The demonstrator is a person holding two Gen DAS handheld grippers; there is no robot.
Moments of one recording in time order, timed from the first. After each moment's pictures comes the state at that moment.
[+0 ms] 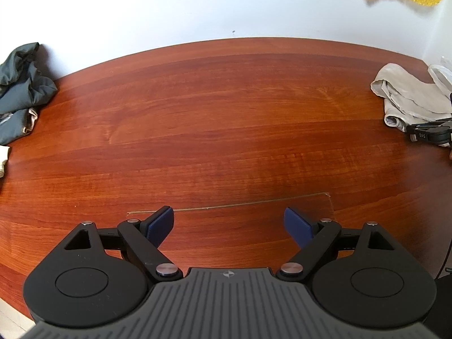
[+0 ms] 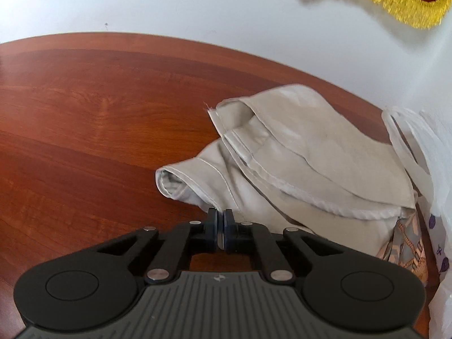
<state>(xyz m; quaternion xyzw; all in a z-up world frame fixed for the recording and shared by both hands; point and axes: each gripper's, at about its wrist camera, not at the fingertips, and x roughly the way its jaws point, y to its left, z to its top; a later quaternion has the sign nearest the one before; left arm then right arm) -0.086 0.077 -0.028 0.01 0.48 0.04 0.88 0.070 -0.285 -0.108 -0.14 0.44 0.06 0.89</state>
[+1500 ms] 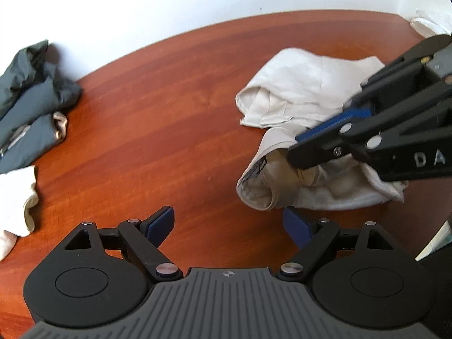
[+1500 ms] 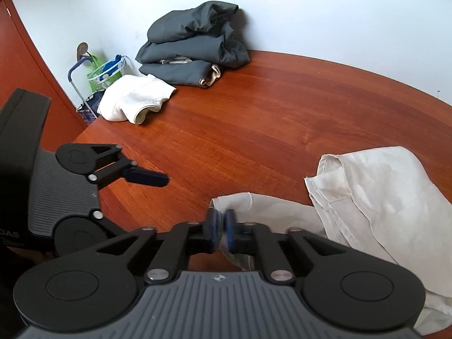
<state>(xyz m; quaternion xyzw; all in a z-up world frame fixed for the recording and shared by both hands) -0.151 0.322 -0.047 0.10 0.49 -0.07 0.87 -0.103 0.163 0.004 -0.05 0.45 0.41 0.79</state>
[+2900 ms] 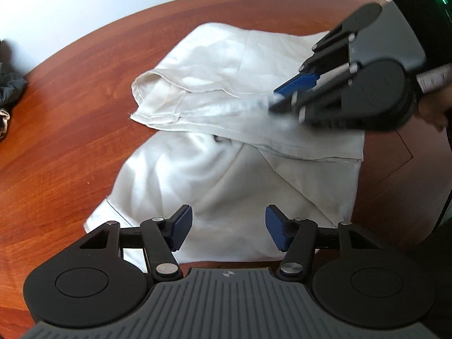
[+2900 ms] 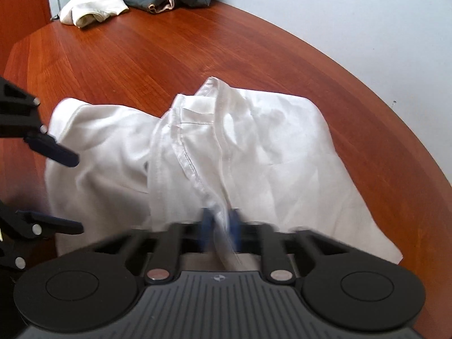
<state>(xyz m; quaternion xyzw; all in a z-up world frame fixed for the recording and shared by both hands) -0.120 0.186 -0.095 0.08 0.52 -0.08 0.85 -0.032 0.059 -0.091 -0.27 0.43 0.36 0.79</state>
